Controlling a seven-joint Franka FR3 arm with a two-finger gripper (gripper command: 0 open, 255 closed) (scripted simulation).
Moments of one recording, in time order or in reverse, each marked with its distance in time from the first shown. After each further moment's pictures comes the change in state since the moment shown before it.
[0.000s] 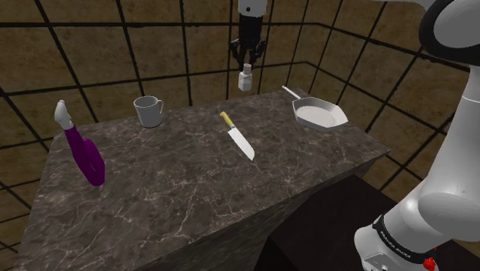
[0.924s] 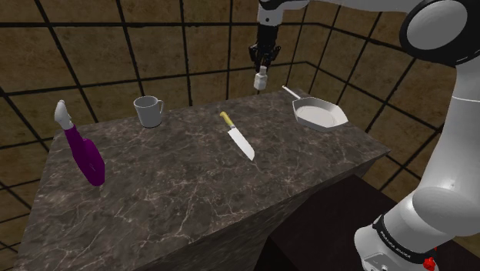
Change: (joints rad) arm -0.116 0.075 -0.055 0.028 0.005 0.047 -0.171
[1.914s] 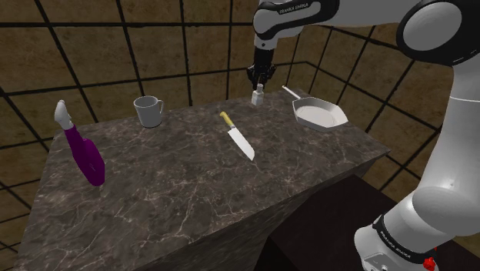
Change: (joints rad) arm -0.004 0.016 -0.002 -0.181 -0.004 0.196 0.004
